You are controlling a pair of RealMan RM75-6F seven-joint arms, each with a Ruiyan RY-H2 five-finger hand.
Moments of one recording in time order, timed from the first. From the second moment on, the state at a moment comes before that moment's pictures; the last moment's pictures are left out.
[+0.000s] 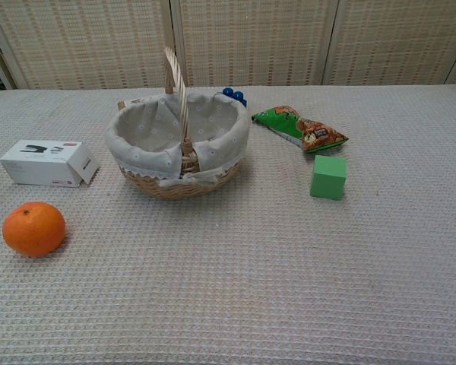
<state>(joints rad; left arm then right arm) -0.12 -1.22 0.04 -1.63 1.51 1.51 0.30 0.00 -1.00 0.06 -1.62 -1.53 1.60 0.11</state>
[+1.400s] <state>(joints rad) -0.31 -1.48 -0.01 -1.46 1.42 1.18 0.45 0.02 -0.98 0.04 -1.65 -1.54 1.53 0.08</state>
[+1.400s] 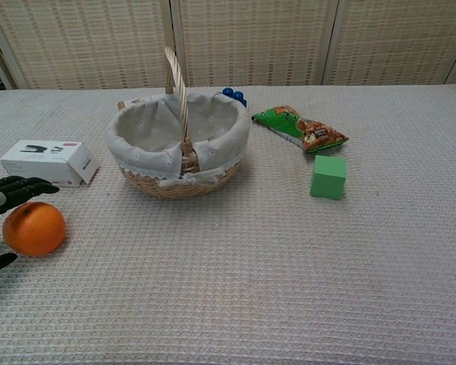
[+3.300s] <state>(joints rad) -0.38 -1.46 -0.15 -1.49 1.47 1.31 0.36 0.02 -0.97 0.03 -1.65 -1.55 1.51 0.10</state>
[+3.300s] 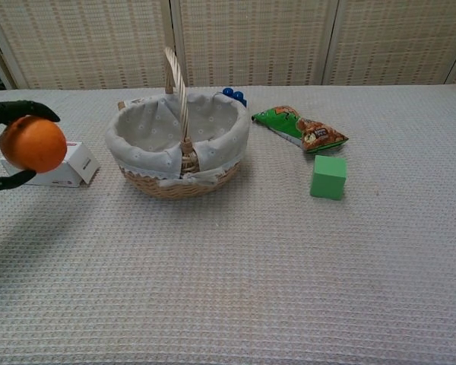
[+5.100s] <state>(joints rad) -0.73 -1.69 -0.28 -1.51 1.16 1.20 0.65 0.04 -0.95 0.02 -1.66 -1.55 1.49 0.12</state>
